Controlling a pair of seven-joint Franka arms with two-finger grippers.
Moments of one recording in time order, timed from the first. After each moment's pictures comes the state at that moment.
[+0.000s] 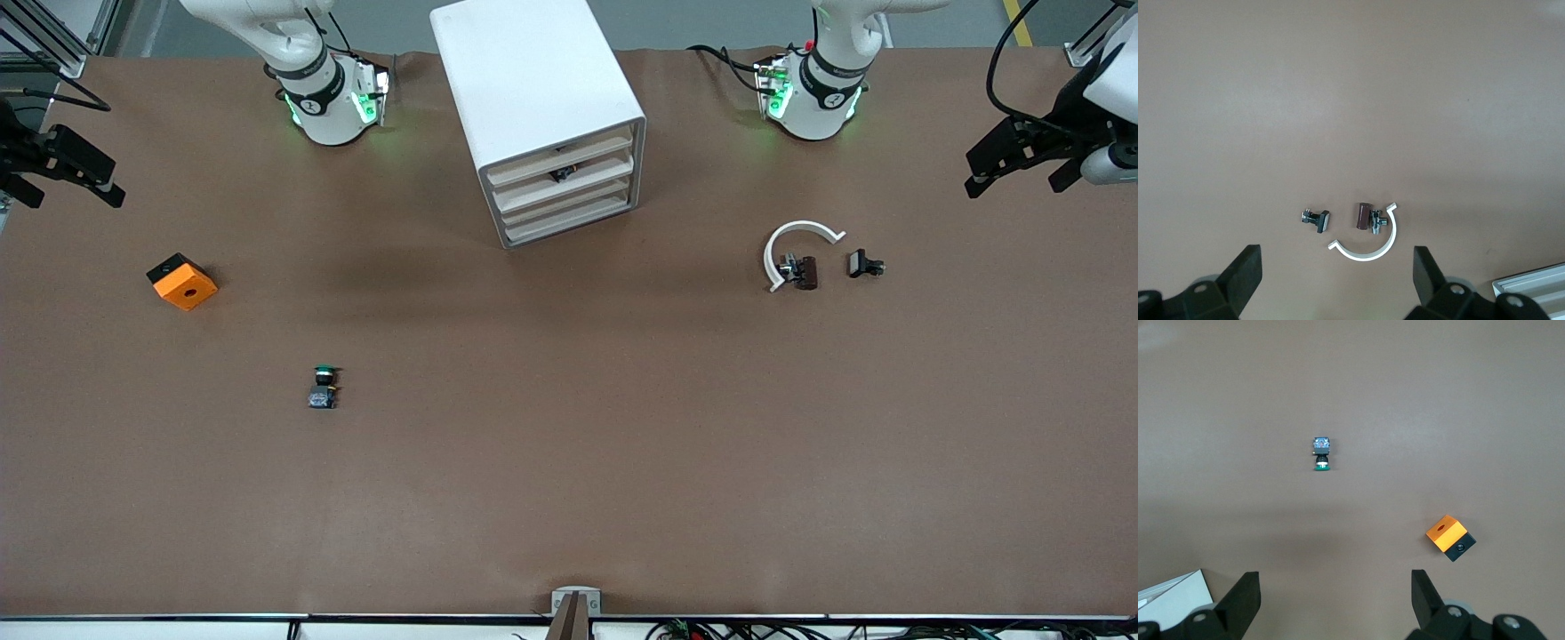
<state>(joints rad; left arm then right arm) -0.01 -0.16 -0.07 -1.68 0.01 1.57 -0.13 0.05 -0.15 -0.08 -1.65 0.01 1.56 -0.01</state>
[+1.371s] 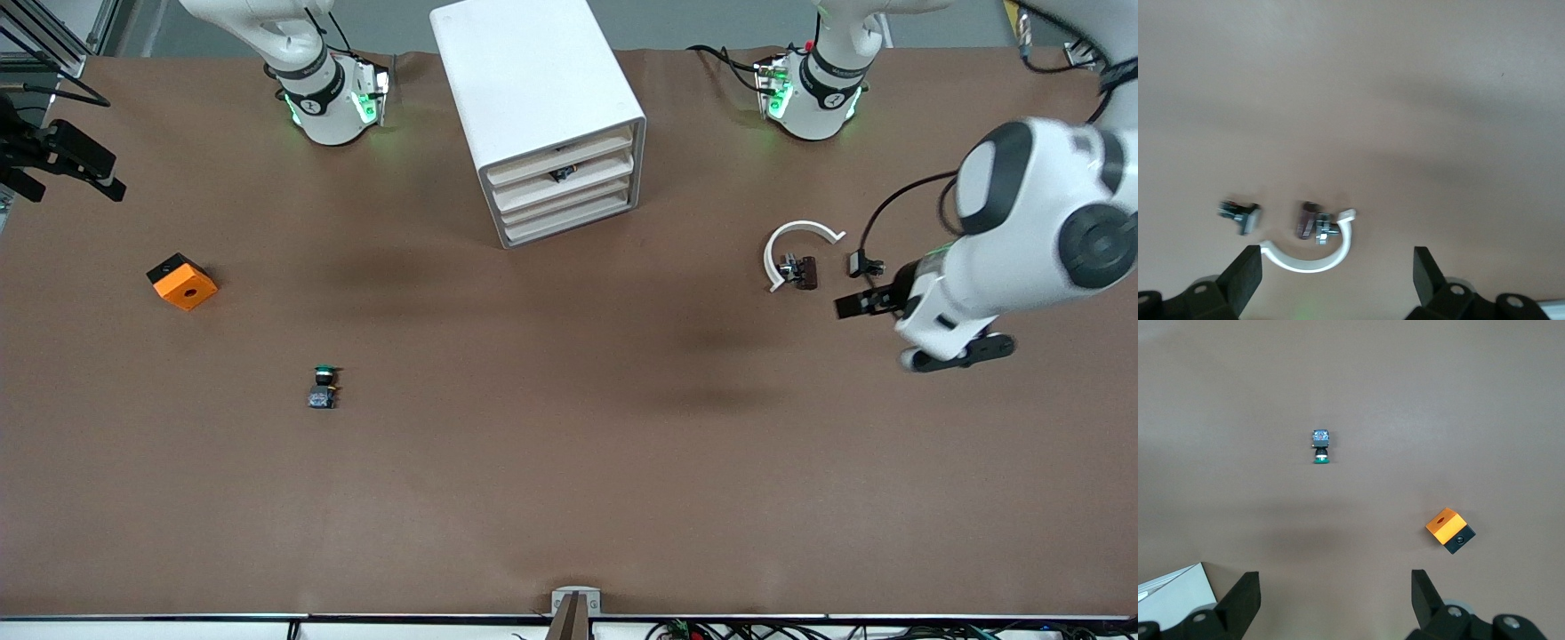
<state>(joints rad) -0.06 0.30 -0.14 -1.66 -0.06 1.72 -0.42 0.05 -0.15 -0.08 -1.65 0.01 1.53 -0.01</state>
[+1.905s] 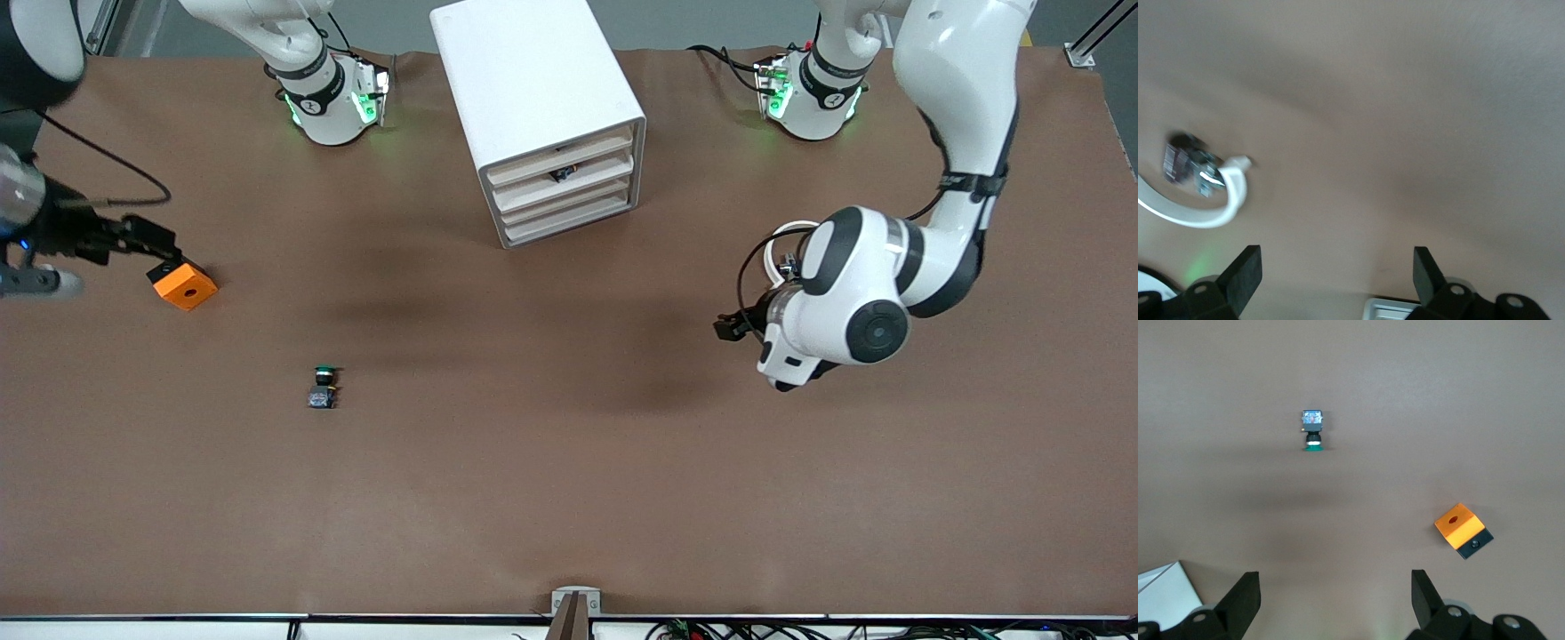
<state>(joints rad) -0.22 0.51 -0.15 -1.66 -0.22 1.78 -0.79 0.06 0.09 -0.08 -1.61 0.01 1.58 -0.01</state>
